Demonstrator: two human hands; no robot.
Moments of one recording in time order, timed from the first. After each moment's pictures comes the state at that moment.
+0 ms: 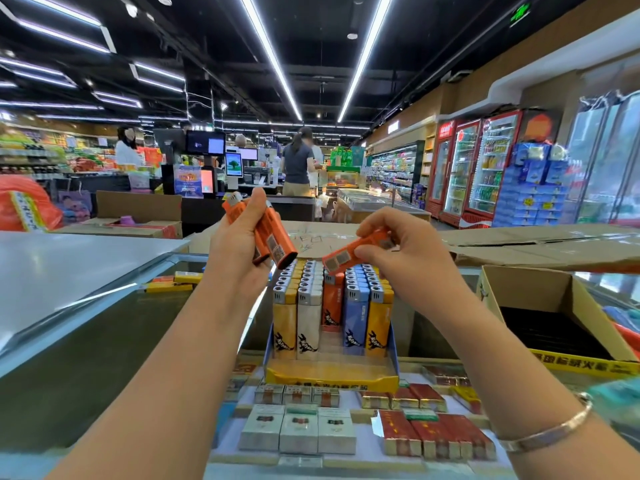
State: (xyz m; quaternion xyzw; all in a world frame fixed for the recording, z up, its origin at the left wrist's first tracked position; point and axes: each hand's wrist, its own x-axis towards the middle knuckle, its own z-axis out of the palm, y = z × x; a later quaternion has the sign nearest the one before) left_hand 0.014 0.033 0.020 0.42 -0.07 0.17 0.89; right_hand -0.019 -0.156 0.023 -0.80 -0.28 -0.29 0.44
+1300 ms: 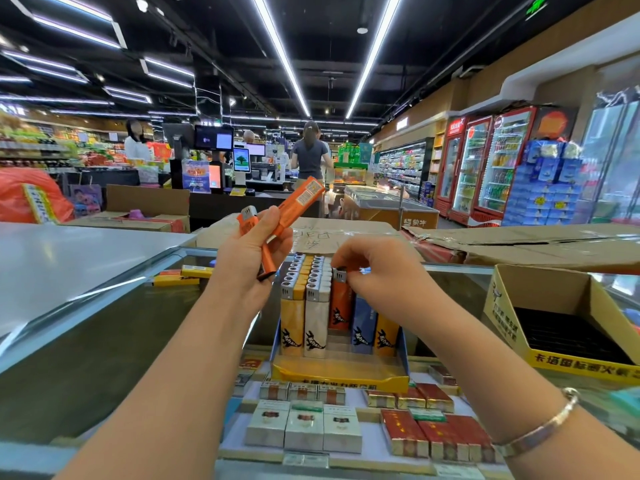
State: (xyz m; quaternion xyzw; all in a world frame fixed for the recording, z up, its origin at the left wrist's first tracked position) left_hand 0.007 0.035 0.005 0.40 -0.07 0.12 0.91; right_hand -0.012 -0.134 0.011 -0.88 -0.28 -0.24 0.29
